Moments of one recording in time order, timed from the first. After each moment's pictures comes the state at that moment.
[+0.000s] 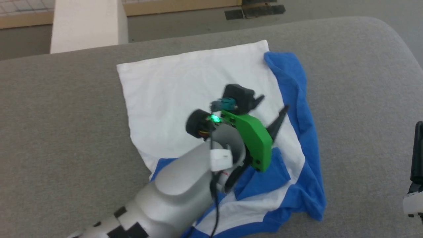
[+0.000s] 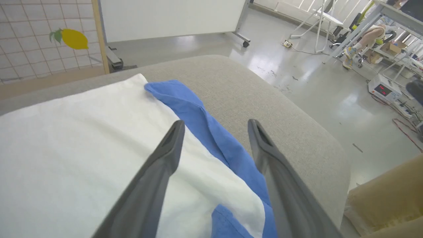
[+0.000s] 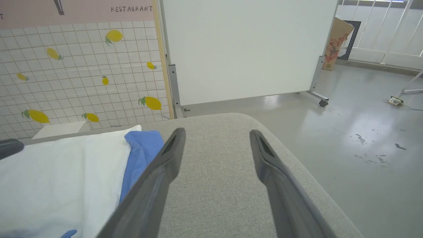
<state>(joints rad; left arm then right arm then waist) -0.78 0.09 -1.00 0.37 -0.88 0.18 0.03 0.07 -0.05 -0.34 -0.36 0.17 0.13 0.11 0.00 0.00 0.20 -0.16</state>
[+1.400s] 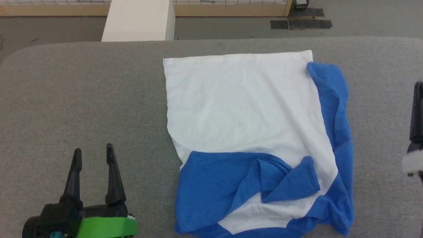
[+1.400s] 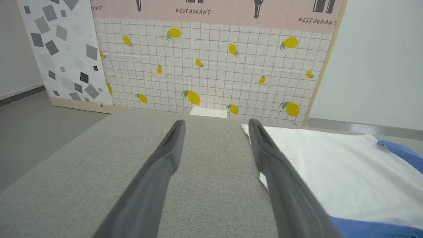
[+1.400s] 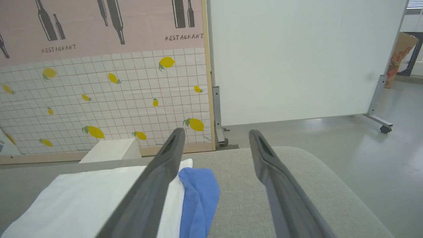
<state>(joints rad) 0.14 0.35 -0.26 -0.34 -0.38 0.40 -0.26 -0.11 -0.05 -0.32 -0.34 0.17 0.13 0.21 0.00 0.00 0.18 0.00</state>
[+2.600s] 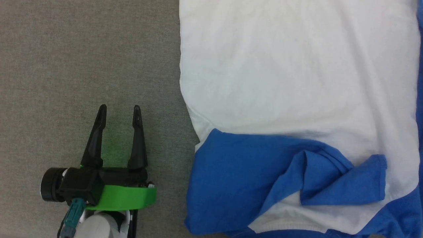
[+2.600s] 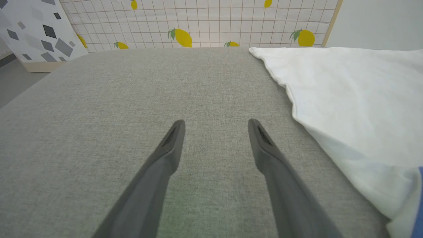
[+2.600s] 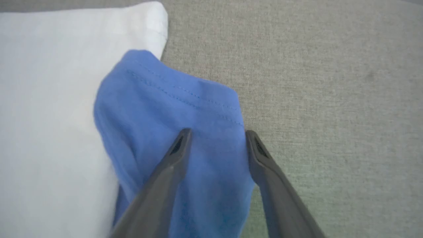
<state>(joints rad) -0.08 0.28 -0.29 -0.27 -0.27 0.27 -0.26 -0.75 -0.35 -0.26 0.15 0.19 0.13 0.90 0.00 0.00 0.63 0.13</state>
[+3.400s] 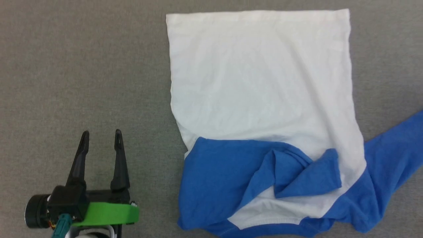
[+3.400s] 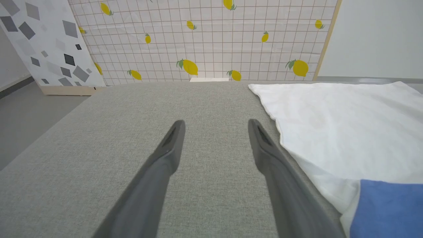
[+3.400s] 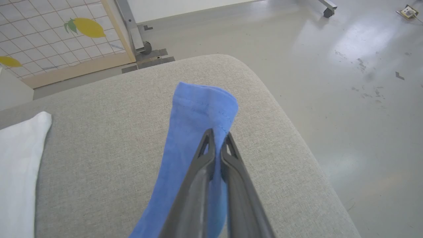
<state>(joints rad) 0.04 0.32 -0.23 -0.25 -0.28 0.28 -0.25 -0.59 -0.36 -0.62 0.16 0.13 0.13 0.70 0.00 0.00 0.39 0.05</state>
